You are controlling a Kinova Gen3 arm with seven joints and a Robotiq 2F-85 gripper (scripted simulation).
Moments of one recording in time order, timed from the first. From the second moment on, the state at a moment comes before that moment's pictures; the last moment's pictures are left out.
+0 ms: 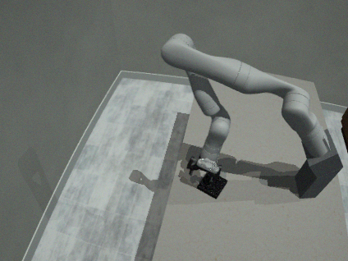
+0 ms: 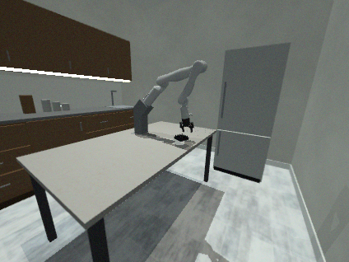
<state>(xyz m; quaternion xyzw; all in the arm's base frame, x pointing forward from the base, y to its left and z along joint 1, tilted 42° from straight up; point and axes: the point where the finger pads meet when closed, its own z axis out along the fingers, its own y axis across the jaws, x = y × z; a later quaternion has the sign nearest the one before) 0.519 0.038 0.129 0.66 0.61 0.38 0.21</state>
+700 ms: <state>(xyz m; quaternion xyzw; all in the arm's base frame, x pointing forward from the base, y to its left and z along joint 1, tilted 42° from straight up) 0.508 0.033 0.118 0.68 0.60 0.37 0.20</state>
